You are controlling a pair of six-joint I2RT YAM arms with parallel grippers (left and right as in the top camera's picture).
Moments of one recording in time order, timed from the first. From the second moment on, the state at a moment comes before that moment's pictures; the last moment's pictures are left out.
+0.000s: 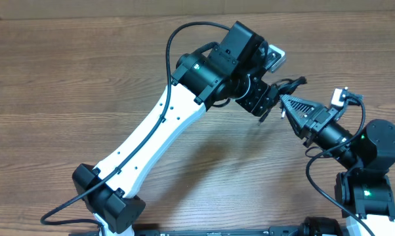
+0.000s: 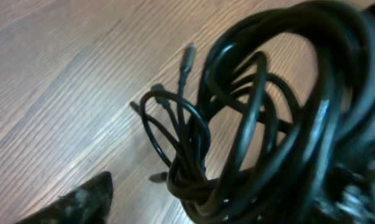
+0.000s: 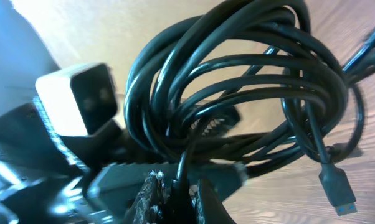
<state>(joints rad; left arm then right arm) -0.73 1.88 2.03 -1.07 0.36 -0.07 -0.08 0.76 0.68 -0.07 -0.82 1.36</state>
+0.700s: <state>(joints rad) -0.64 1.88 2.03 -0.98 0.44 -0.15 -0.08 0.76 0.68 -0.24 -0.97 1.19</state>
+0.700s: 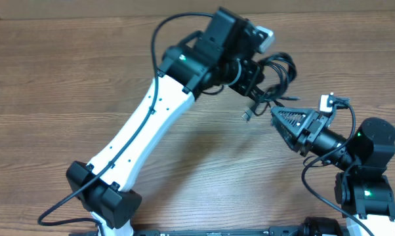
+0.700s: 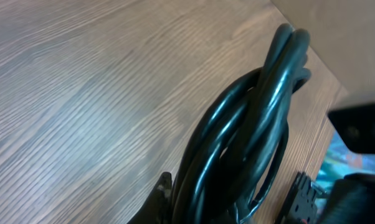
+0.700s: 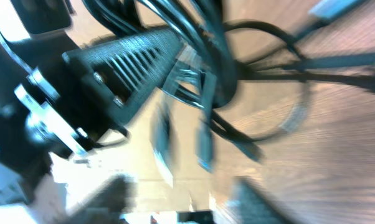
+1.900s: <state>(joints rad) -0.93 1.65 2.03 -1.00 -0.11 -0.18 -0.08 0.78 1.16 -1.02 -0.61 0.47</state>
